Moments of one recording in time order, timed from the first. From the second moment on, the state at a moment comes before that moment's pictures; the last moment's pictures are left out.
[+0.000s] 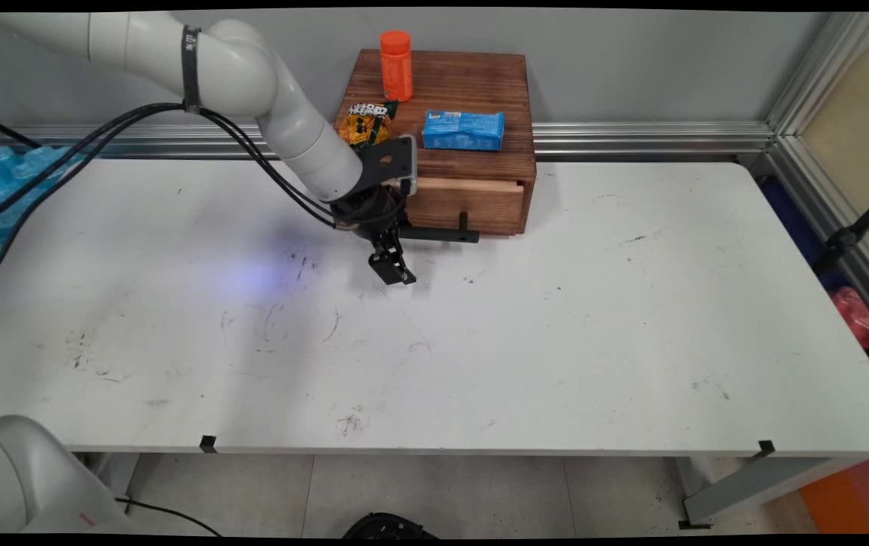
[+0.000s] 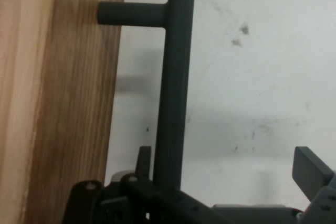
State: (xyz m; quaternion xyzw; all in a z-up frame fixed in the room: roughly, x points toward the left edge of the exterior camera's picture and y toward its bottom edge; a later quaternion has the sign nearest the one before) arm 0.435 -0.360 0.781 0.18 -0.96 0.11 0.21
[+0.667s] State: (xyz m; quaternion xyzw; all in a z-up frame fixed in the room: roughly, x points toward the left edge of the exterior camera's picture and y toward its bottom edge) arm 0.422 -0.348 0.788 0.21 -0.95 0.11 0.21
